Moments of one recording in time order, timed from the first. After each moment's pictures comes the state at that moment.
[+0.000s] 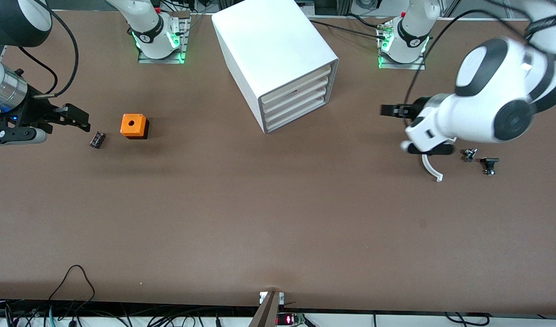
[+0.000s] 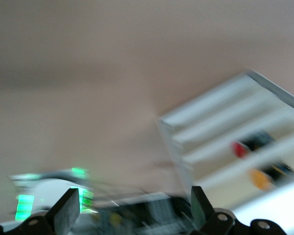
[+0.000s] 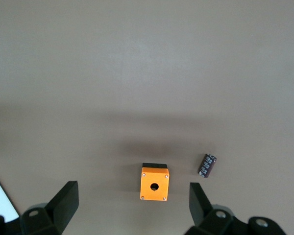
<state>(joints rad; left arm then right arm) 0.01 0.31 -0.28 -1.64 -0.41 1.38 -0.25 0.05 0.06 -0.01 -1.68 -0.01 1.71 -0.02</state>
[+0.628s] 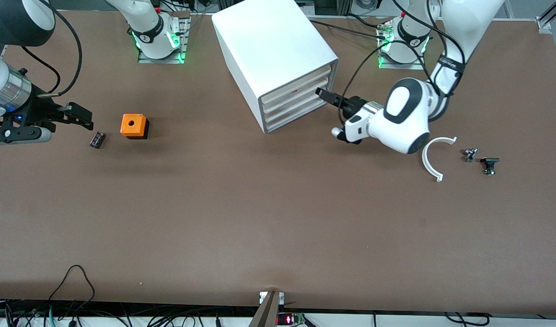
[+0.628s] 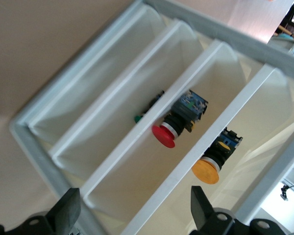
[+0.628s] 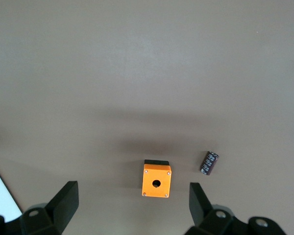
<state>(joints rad) 0.01 0.37 -0.45 -2.02 -0.82 1.70 0.14 0.06 0.06 0.00 -1.68 -0.01 1.69 -0.02</state>
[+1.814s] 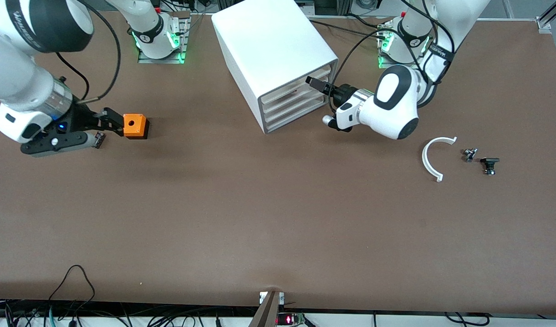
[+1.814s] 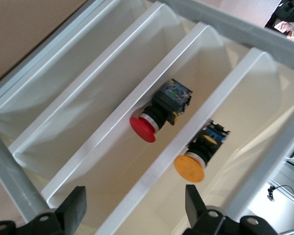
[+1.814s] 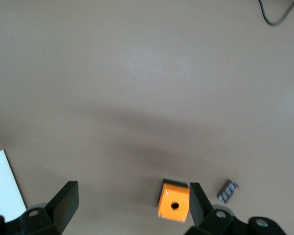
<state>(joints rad) 0.08 0.30 -0.54 -2.11 -0.90 1.74 0.14 0.12 0.14 0.07 -1.62 -0.01 1.77 -0.04</state>
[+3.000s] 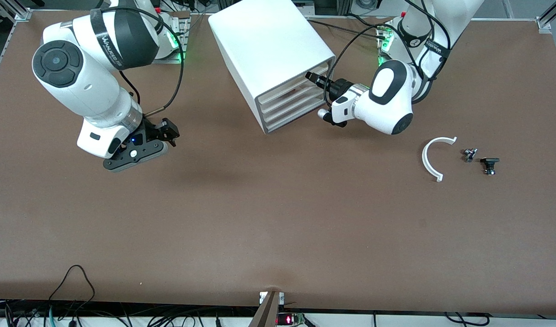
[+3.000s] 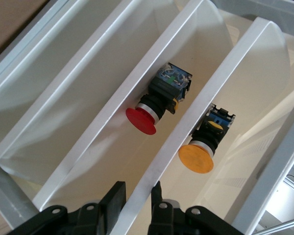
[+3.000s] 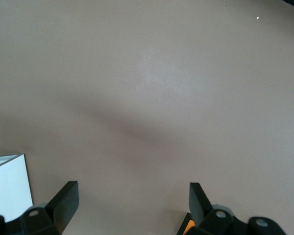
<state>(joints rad) 0.08 0.30 -0.57 -2.14 -0.92 1.76 0.18 0.31 0.26 0.05 -1.54 -0.03 1.83 -0.04</state>
